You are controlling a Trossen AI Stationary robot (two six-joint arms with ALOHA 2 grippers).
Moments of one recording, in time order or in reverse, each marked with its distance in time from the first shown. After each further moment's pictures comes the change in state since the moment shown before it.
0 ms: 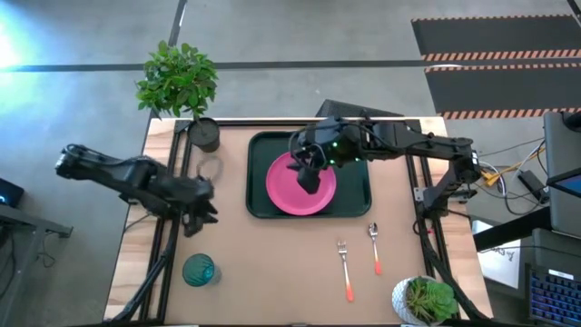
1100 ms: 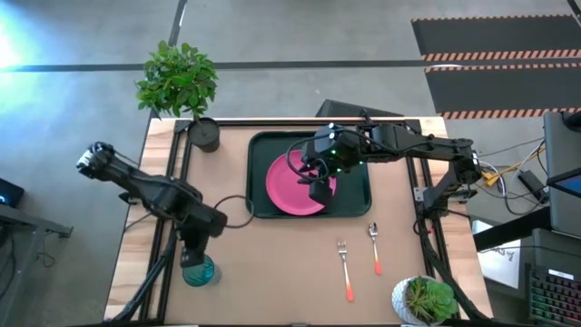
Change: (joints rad) left arm -0.173 0.412 0.373 -0.361 0.371 -0.141; right arm 0.022 -0.001 -0.001 -0.152 -0.109 -0.149
